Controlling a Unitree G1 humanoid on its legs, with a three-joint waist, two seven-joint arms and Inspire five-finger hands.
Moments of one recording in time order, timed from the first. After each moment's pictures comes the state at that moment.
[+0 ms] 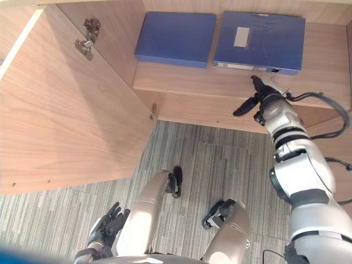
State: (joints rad) left arm 0.43 0.10 0.05 0.30 -0.31 0.05 -0.07; right arm -1.06 -0.69 0.49 1.10 -0.24 0.10 0.05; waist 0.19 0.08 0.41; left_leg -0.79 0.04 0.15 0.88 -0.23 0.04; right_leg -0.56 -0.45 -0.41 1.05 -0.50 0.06
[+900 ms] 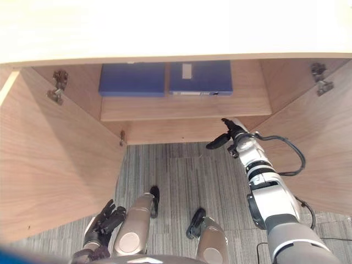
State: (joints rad) left arm 0.42 0.03 0.13 0.33 -0.26 0.01 -0.10; right arm -0.78 -0.44 0.09 1.03 -0.31 0.13 0.10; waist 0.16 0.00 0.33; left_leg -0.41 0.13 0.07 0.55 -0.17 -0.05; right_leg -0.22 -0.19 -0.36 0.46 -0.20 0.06
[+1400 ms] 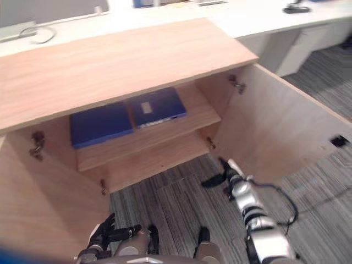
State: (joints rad) left arm 0.21 0.09 0.14 0.76 0.03 -0.04 -0.02; right arm -0.29 -0.25 0.06 0.94 -0.28 0.04 0.06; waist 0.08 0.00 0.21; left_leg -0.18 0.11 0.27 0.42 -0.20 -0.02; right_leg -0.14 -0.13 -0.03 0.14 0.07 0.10
